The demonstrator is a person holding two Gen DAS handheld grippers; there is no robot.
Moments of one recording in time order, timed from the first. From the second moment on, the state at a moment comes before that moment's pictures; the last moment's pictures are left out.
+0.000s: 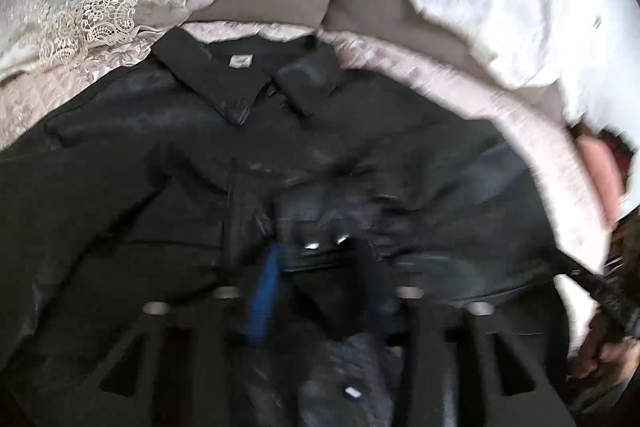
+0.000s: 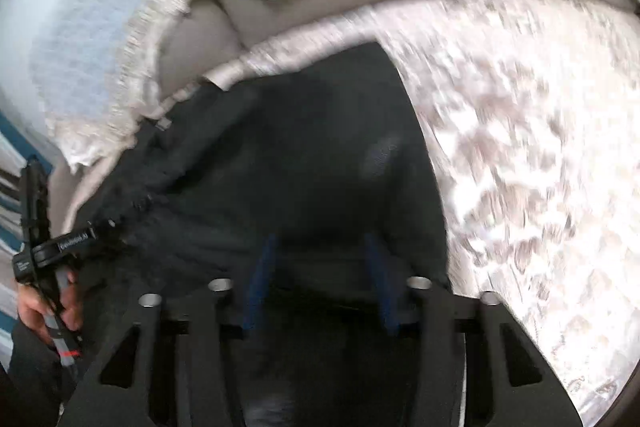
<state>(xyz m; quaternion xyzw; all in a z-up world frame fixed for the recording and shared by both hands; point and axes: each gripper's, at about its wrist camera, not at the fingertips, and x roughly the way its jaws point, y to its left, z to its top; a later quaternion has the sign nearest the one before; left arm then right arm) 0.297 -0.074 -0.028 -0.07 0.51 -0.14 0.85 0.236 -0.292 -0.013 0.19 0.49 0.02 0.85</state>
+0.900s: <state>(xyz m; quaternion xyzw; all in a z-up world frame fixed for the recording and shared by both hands) 0.251 0.078 0.001 -0.07 0.46 0.00 0.89 0.257 -0.291 0.013 0.10 0.47 0.01 0.88</state>
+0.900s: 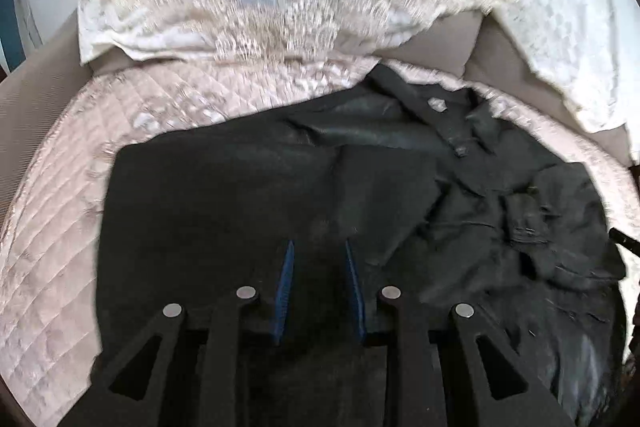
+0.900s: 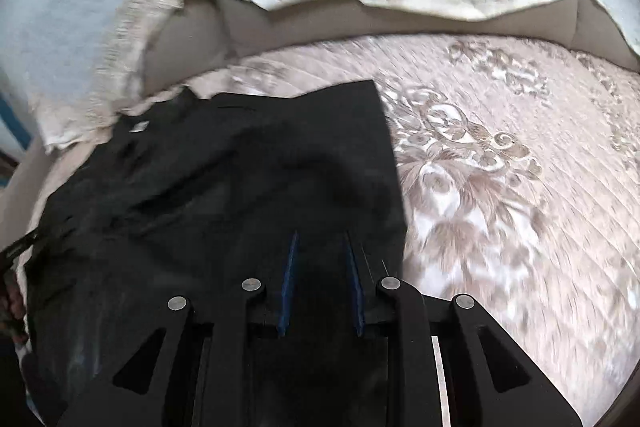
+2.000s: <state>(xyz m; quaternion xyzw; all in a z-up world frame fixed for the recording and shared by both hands) 0.066 0.179 -0.026 -0.13 0.46 0.06 0.87 0.093 -0.296 -0.031 0.20 0.50 0.01 0.84</state>
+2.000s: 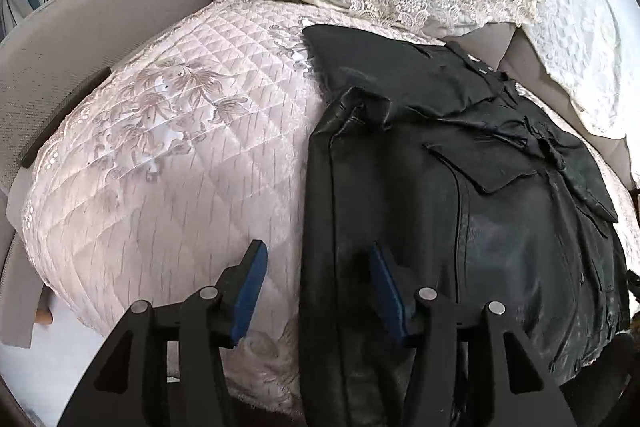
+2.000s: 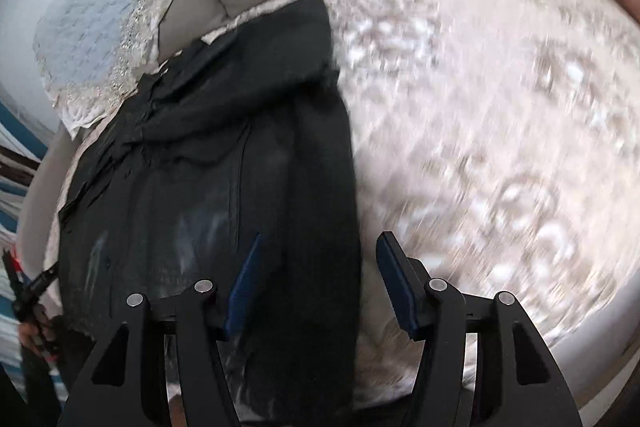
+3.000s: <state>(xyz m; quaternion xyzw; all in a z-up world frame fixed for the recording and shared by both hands) 0.013 0.161 -0.036 -0.22 0.46 0.01 0.86 0.074 -0.277 -0.046 0.27 0.48 0.09 0.83</state>
